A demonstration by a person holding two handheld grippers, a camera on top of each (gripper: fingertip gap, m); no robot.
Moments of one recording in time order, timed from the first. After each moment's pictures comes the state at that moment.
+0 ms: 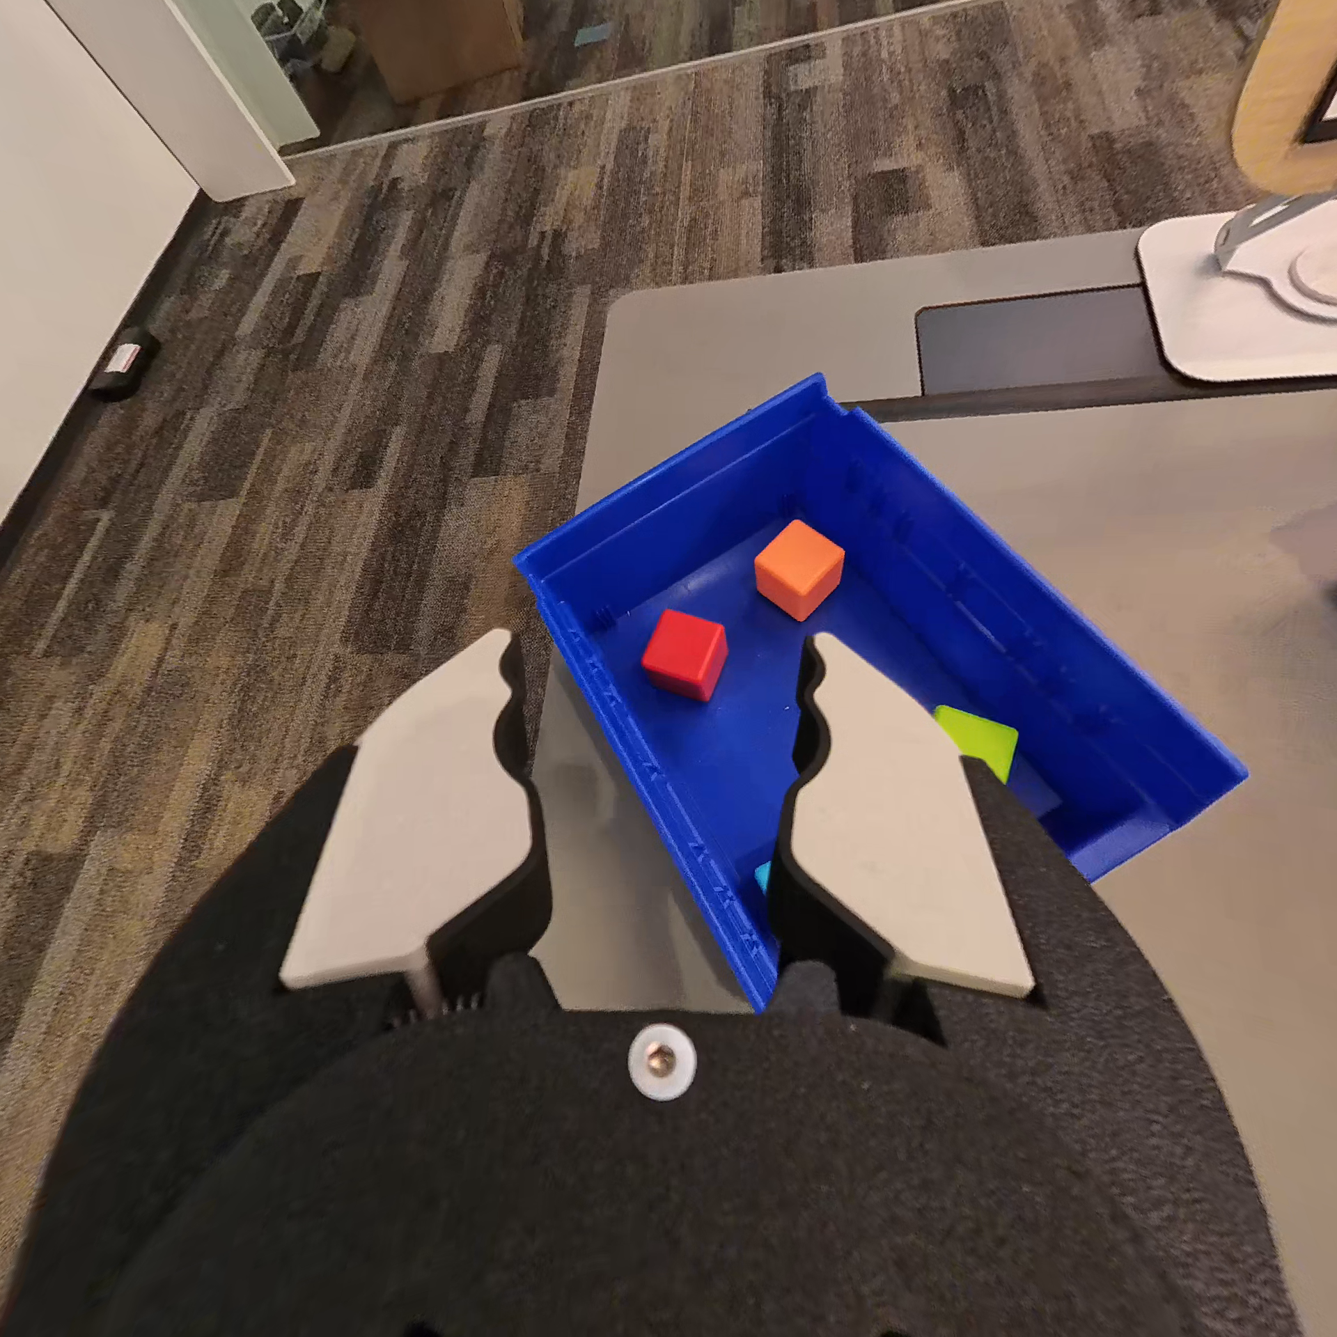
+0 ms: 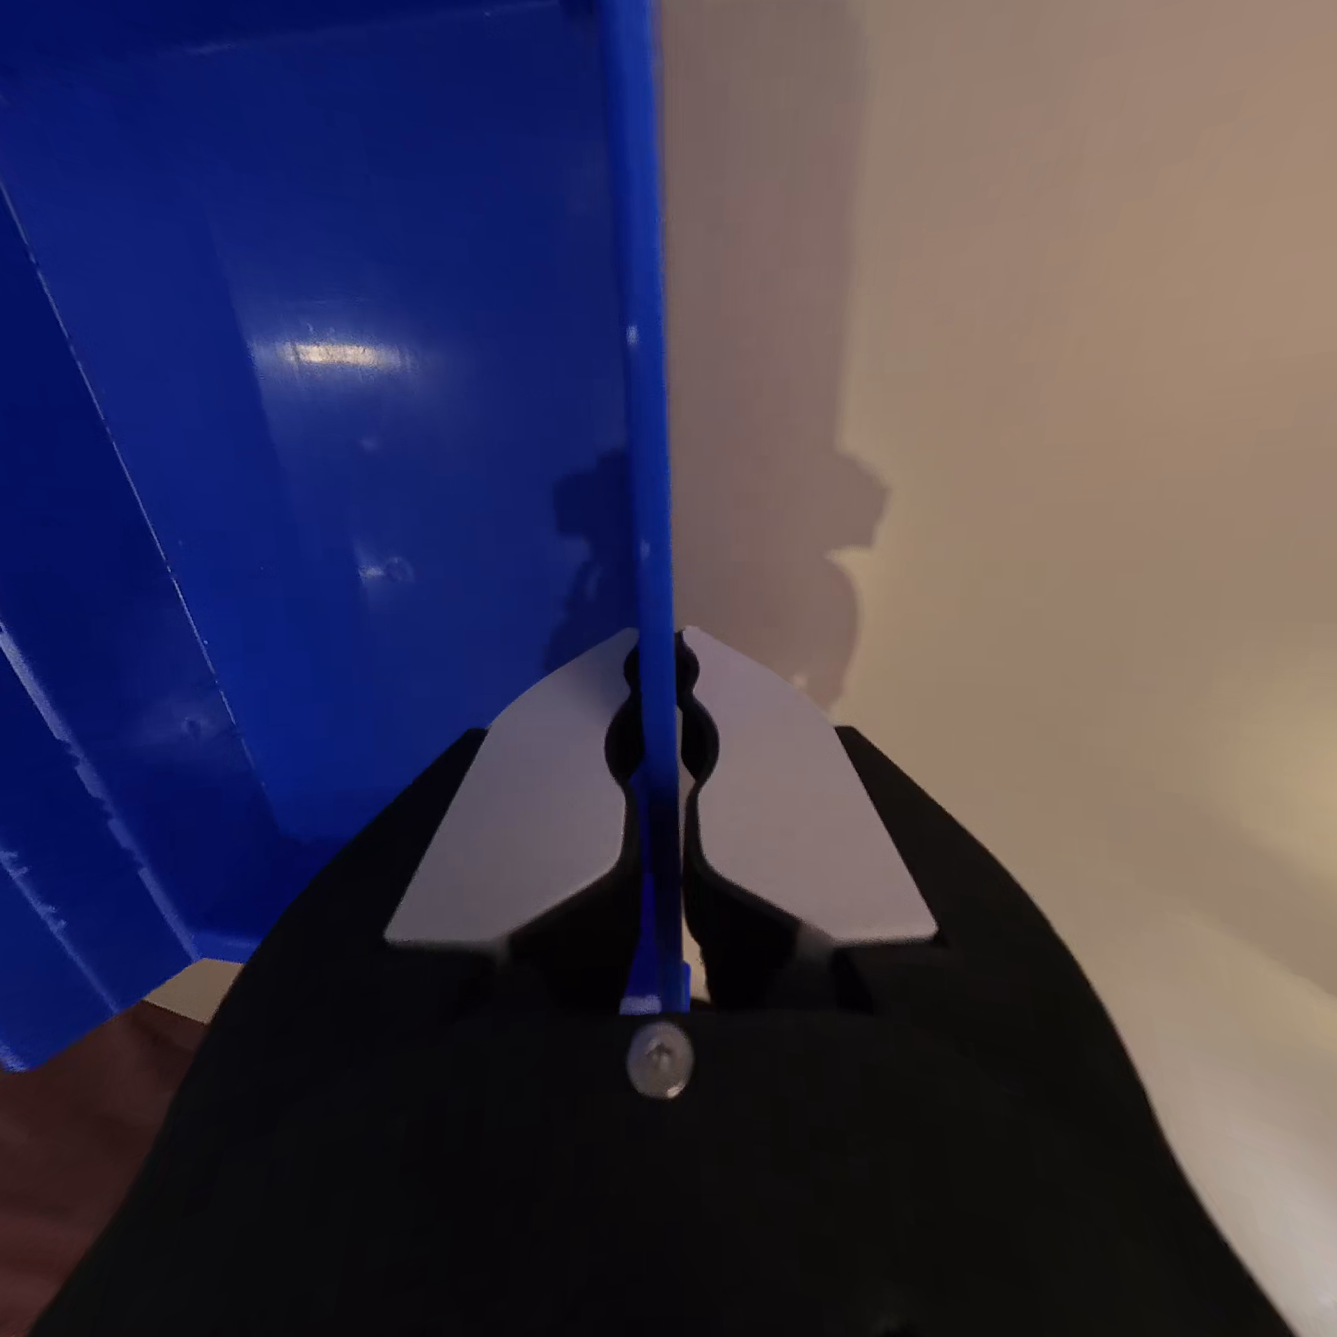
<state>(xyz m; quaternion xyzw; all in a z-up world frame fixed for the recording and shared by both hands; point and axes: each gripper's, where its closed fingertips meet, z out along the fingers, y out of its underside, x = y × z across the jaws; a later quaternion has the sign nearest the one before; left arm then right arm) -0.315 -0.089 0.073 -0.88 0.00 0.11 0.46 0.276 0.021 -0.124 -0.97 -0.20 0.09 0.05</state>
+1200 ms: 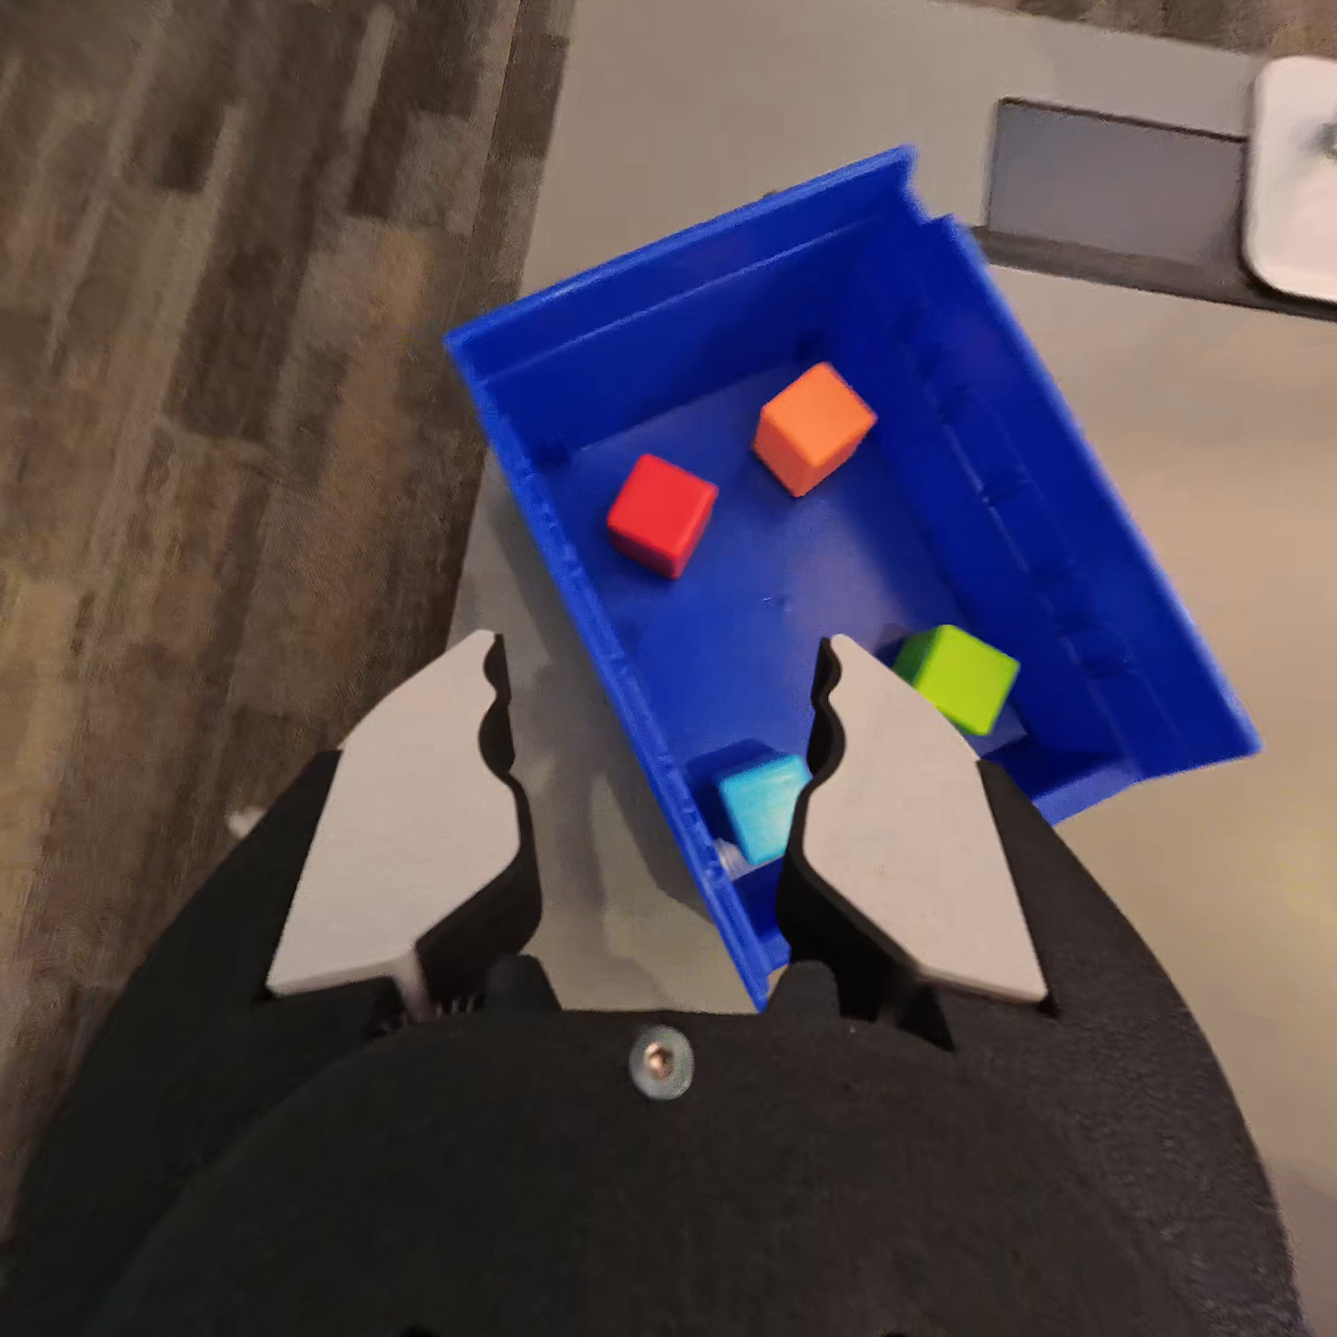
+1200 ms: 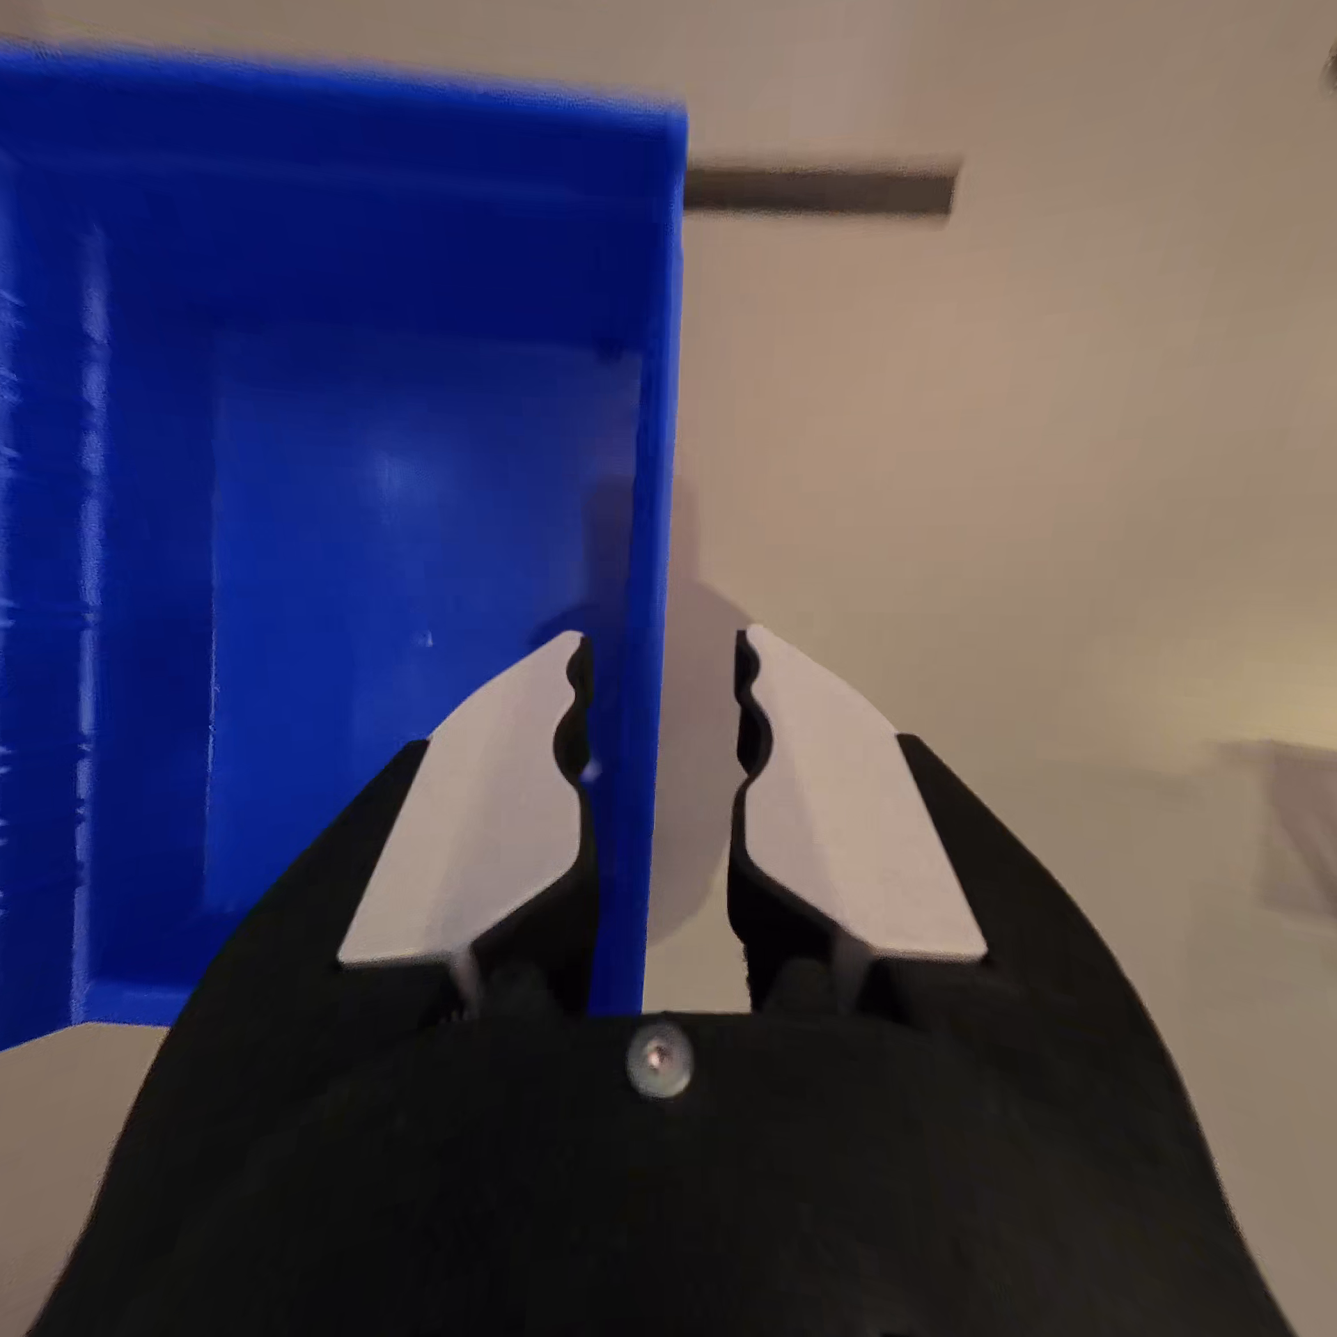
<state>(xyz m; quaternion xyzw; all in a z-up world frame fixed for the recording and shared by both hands) -0.336 -0.097 0.008 -0.93 -0.09 0.02 0.34 0.511 0.025 -0.062 -0.96 -0.02 0.01 0.26</state>
